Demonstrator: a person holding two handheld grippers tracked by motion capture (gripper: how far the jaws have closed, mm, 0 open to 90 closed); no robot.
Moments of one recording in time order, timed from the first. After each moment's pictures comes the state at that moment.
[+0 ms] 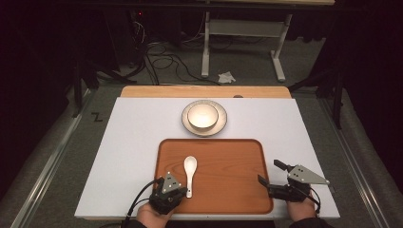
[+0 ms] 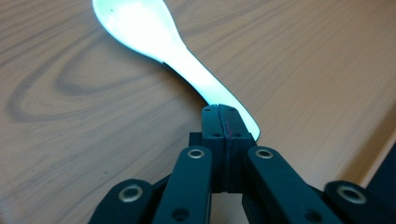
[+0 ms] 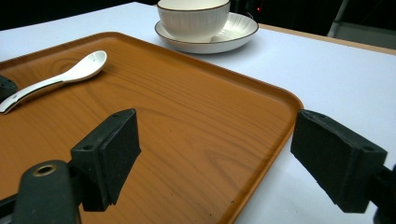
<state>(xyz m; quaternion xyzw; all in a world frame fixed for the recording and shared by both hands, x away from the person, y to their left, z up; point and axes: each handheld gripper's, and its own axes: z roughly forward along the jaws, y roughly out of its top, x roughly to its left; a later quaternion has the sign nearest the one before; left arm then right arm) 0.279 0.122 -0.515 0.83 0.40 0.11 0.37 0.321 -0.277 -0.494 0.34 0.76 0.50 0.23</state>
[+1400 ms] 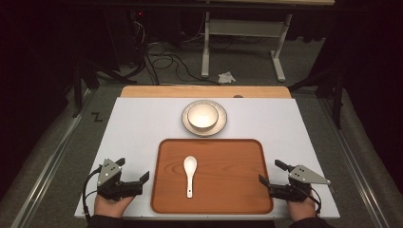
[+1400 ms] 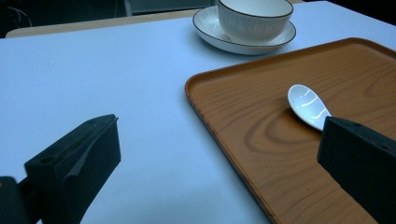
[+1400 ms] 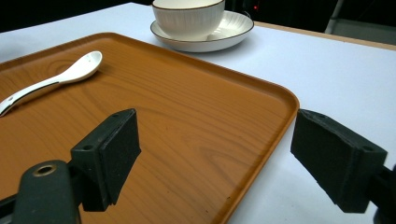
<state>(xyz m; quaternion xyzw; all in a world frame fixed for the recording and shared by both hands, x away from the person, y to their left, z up) 0.283 0.250 -0.482 0.70 0.48 0.25 0.47 0.321 -0.280 -0.495 0.35 0.76 0.50 0.23</state>
